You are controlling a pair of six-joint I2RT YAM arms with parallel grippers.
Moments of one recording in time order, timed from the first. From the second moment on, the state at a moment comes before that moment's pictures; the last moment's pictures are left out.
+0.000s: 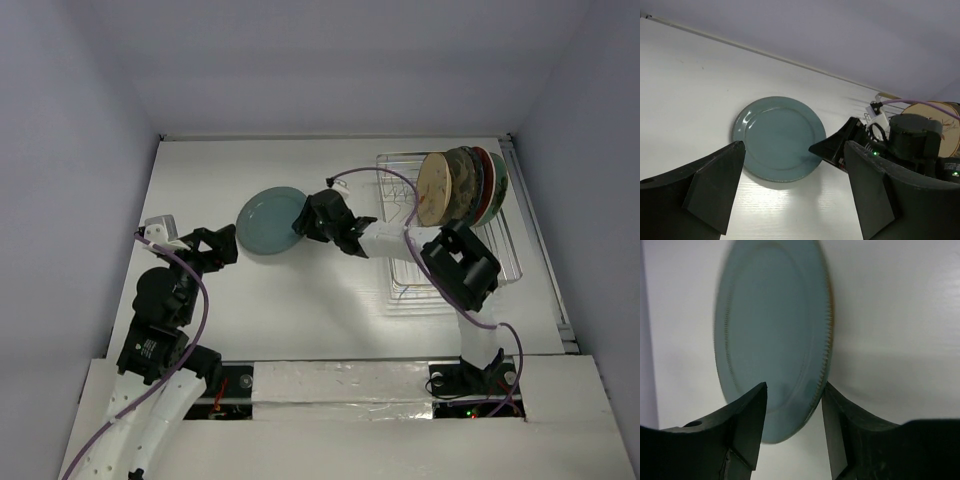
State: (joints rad) left arm -0.35 0.36 0.63 -0.29 -0.25 -0.43; right arm 0.80 2.02 1.35 0.10 0.21 0.92
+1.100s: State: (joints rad) left arm -0.35 0.32 0.63 -0.29 -0.25 -0.43; right arm 0.63 1.33 1.20 -0.17 0.42 0.63
